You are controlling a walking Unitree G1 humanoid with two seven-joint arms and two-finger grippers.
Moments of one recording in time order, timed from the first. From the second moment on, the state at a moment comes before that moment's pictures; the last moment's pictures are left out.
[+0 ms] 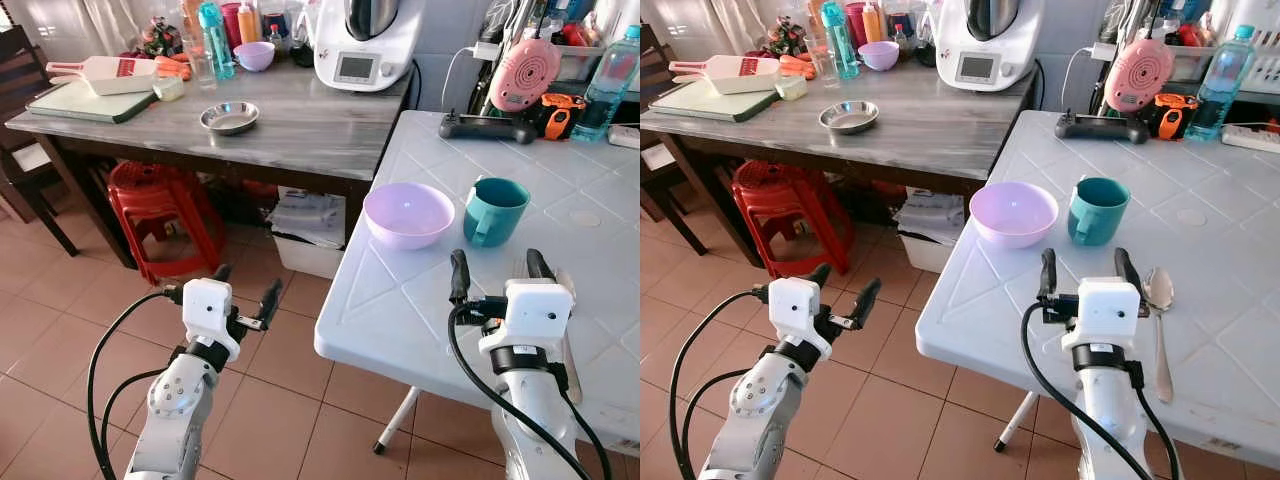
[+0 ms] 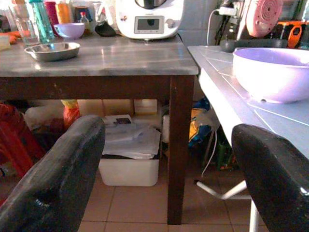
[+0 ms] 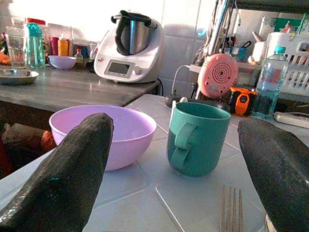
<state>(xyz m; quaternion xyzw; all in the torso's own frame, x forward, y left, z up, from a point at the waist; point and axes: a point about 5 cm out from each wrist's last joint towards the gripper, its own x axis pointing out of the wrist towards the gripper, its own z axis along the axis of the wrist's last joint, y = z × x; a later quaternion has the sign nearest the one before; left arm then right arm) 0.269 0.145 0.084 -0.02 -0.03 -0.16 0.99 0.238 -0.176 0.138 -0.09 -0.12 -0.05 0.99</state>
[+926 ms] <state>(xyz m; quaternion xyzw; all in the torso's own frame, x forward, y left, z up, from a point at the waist) 0.267 0.137 0.085 -0.03 -0.03 -0.19 0.98 0.234 -0.178 0.132 -0.10 -0.11 -0.05 0.99</state>
